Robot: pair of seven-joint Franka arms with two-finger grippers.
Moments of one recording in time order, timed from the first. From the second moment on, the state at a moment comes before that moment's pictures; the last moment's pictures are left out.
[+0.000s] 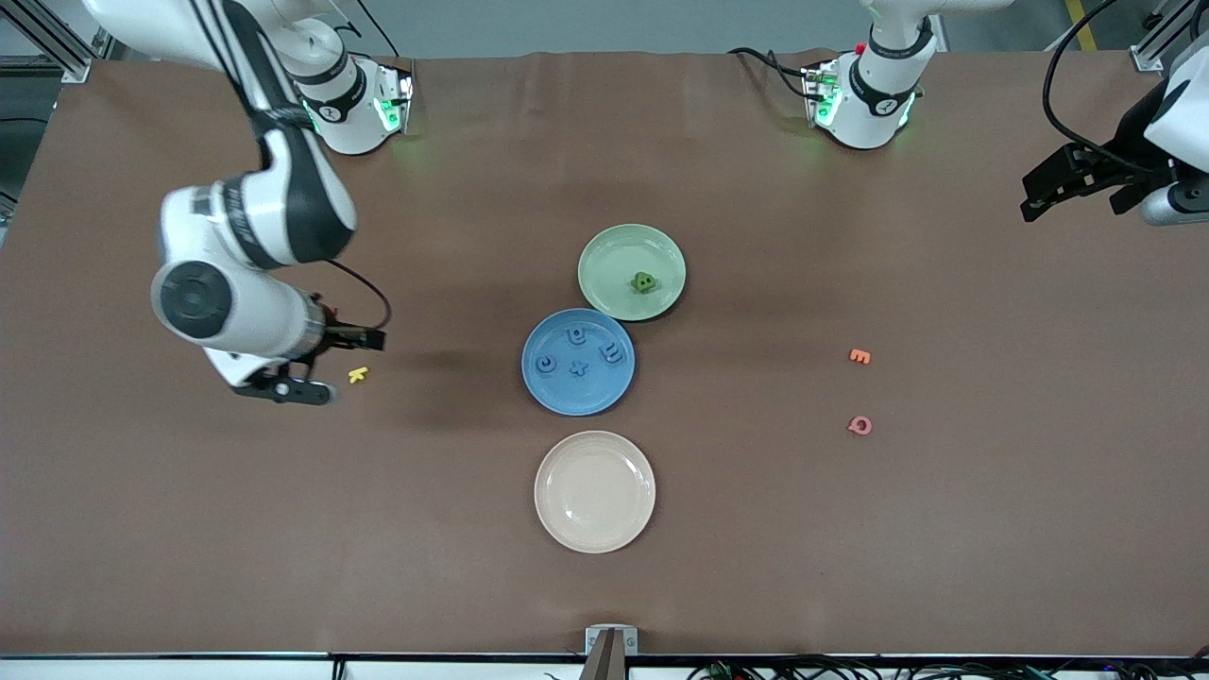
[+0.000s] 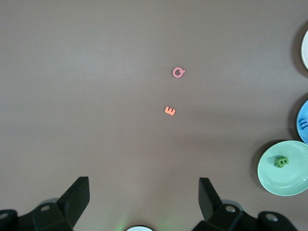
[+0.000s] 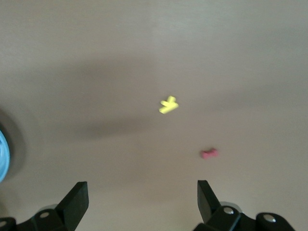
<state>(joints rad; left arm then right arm) -0.03 -0.08 -0.06 -1.58 0.02 1.49 -0.15 0.28 0.26 -0.09 -1.76 0.02 1.77 0.30</state>
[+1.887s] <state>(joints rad) -0.03 -0.08 -0.06 -1.55 0.02 1.45 -0.20 0.05 0.19 -0.08 -1.43 -0.03 1.42 0.09</state>
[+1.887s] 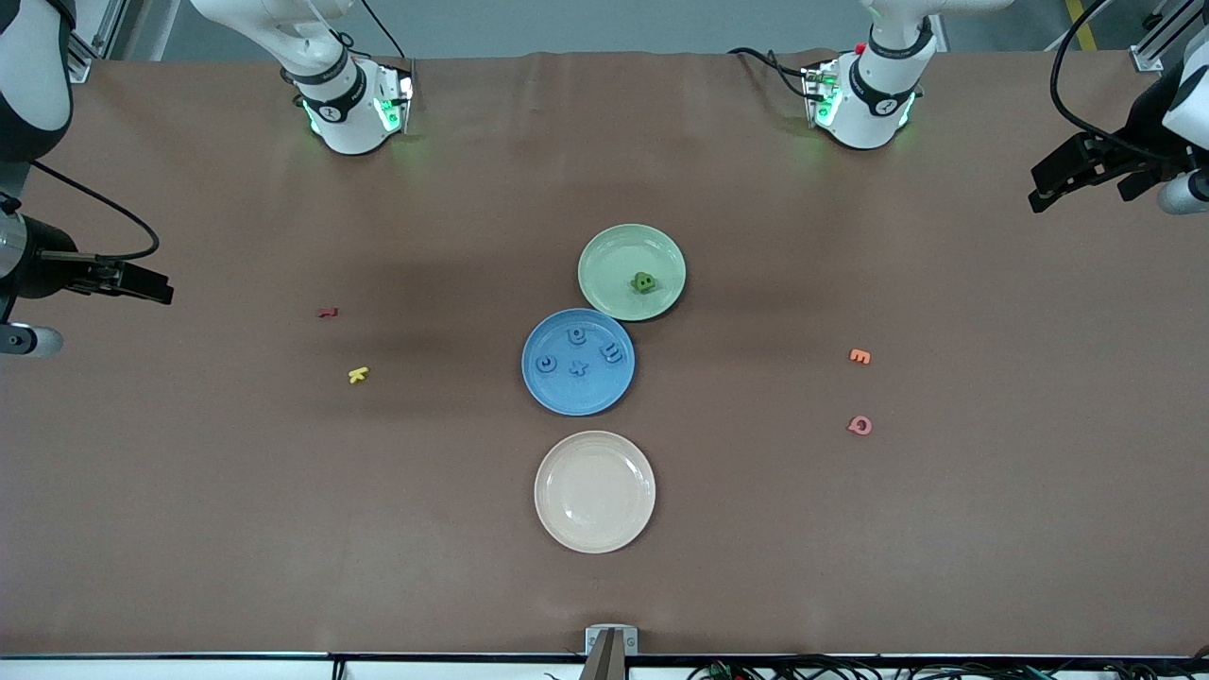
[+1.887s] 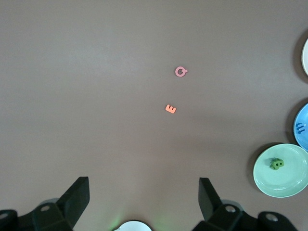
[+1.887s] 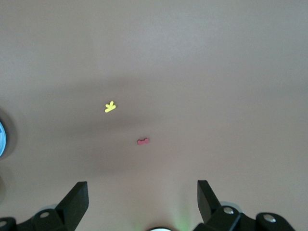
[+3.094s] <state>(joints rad) -0.03 -0.08 -0.06 -1.55 0.02 1.45 -0.20 0.01 -0.09 -0.07 -1.61 0.00 1.44 0.09</state>
